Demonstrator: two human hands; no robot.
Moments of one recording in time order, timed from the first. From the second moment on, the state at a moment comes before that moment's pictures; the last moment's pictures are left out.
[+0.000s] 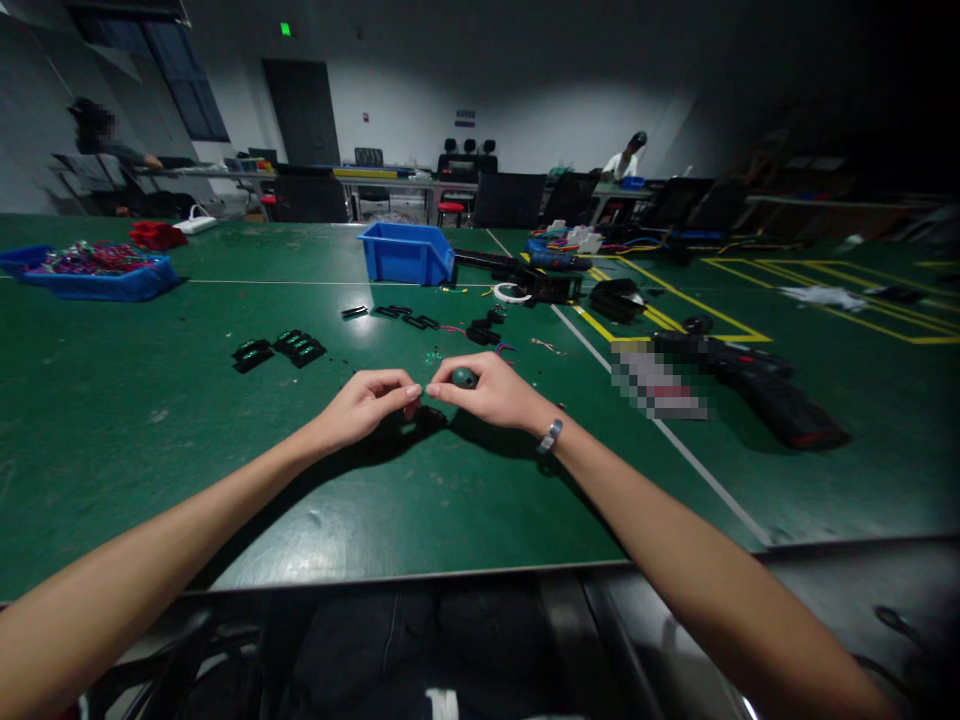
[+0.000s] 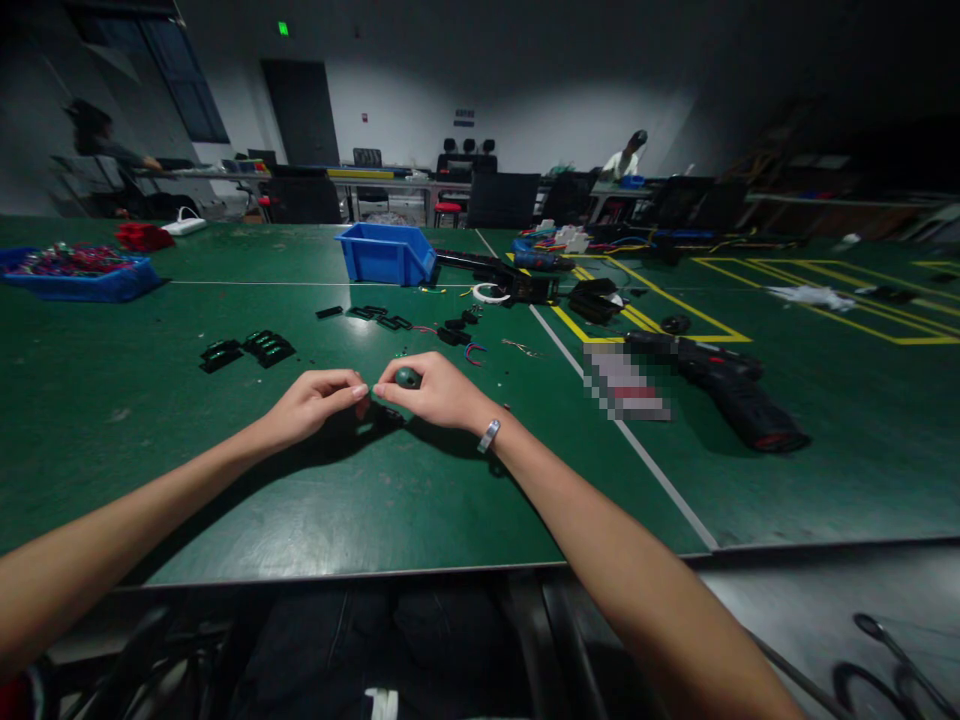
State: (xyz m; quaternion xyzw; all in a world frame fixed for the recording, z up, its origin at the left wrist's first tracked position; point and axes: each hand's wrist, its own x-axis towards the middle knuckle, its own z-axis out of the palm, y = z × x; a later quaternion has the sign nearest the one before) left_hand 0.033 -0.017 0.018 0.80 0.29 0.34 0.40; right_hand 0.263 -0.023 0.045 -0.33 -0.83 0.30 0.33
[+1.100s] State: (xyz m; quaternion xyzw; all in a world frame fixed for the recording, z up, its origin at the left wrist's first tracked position) left_hand 0.032 -0.013 0.017 0.76 0.32 0.33 0.45; right_hand 0.267 -0.021 0.047 -0.31 -0.86 0.26 0.32
